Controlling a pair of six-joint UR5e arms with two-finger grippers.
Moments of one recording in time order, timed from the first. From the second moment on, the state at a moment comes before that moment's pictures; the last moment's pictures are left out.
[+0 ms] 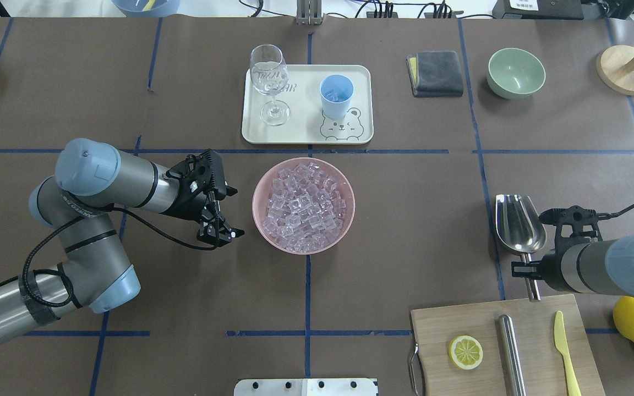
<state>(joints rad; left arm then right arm) -0.59 -1.99 -1.54 -2.52 -2.07 -0.08 0.45 -1.80 2.04 -1.07 1.72 1.30</state>
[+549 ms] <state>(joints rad) -0.60 -1.99 -1.54 -2.52 -2.07 -0.08 0.53 -1.80 2.17 -1.08 1.79 1.17</state>
